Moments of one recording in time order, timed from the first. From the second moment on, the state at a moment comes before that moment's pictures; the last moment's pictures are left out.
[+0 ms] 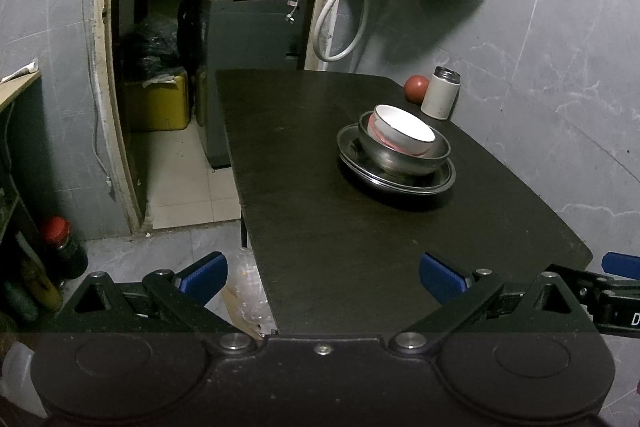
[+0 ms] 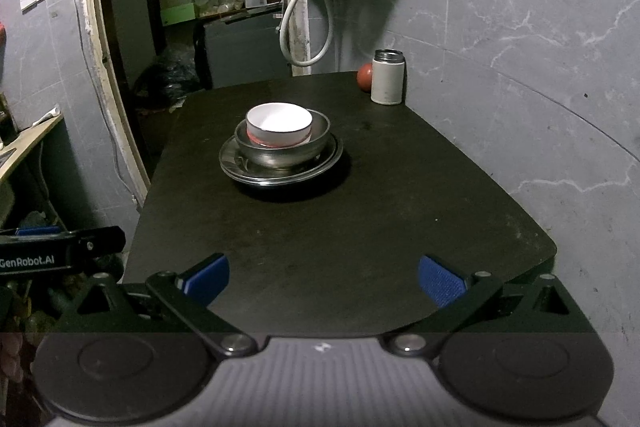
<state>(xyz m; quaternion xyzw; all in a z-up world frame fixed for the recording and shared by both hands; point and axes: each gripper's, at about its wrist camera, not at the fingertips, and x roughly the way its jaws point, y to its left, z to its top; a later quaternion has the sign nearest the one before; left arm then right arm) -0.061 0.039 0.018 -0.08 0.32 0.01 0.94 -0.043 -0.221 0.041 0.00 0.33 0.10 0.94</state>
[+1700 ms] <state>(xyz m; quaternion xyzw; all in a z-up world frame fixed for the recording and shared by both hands) -0.055 0.039 0.018 -0.07 0.32 0.01 0.94 -0.038 -0.222 0.040 0.00 0.33 0.10 0.94</state>
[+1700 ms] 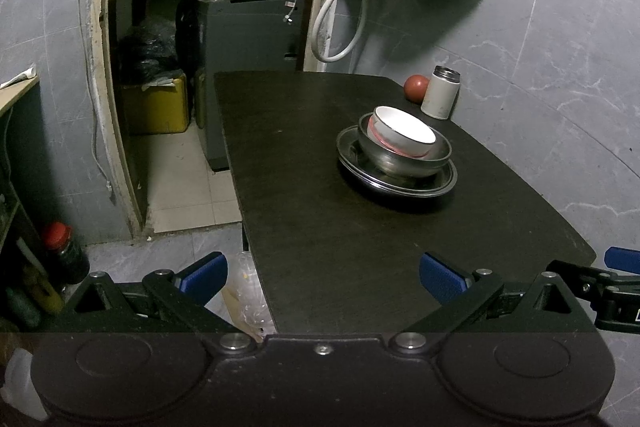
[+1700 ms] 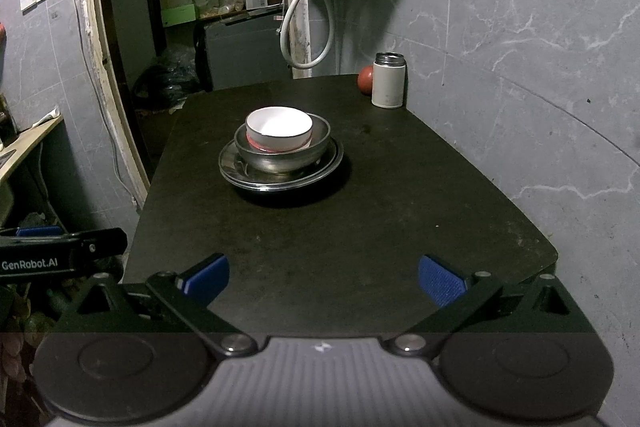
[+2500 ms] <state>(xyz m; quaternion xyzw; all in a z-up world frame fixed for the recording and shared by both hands) -0.052 0.039 0.018 -0.07 0.33 0.01 0.94 -0.037 -0.223 0.042 0.00 0.33 0.11 0.94</state>
